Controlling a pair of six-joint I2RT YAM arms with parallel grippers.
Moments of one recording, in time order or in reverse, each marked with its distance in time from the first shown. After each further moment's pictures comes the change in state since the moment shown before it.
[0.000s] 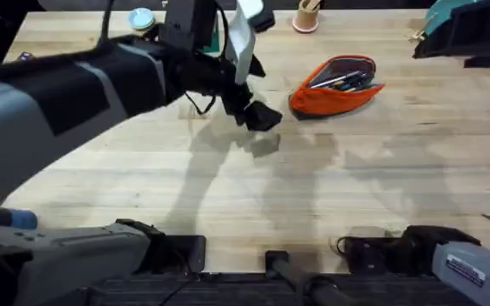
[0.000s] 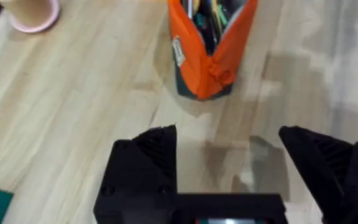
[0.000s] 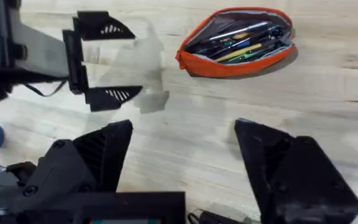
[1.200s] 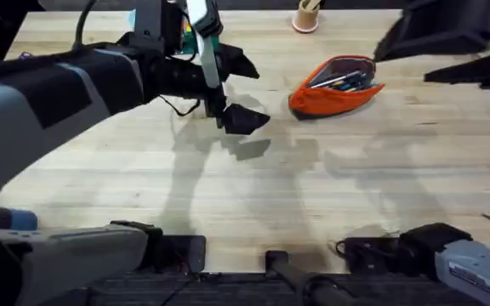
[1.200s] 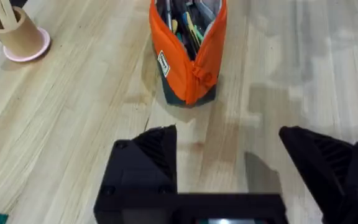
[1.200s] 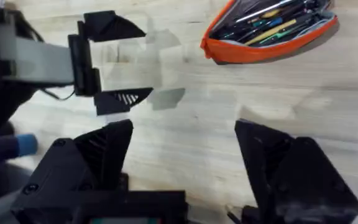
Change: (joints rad) left arm 0.161 0.000 -0.047 -0.027 0.301 0.179; right arm 0.326 0.000 -0.027 0.064 0.181 0.397
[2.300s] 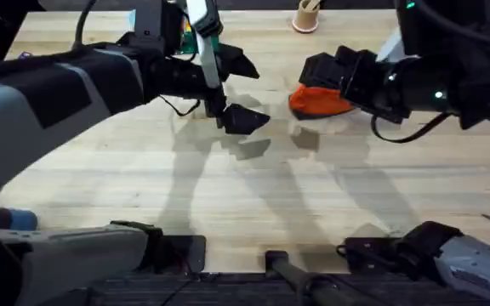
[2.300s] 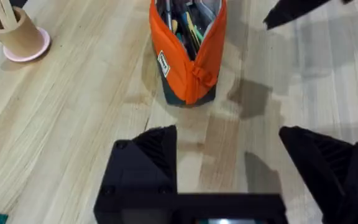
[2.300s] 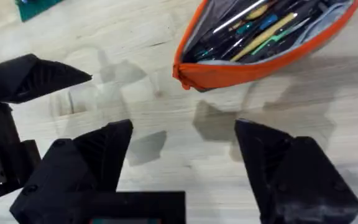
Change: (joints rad) left arm 0.000 0.000 0.000 0.000 0.000 0.000; right arm 0.289 0.068 -0.502 0.548 0.368 0.375
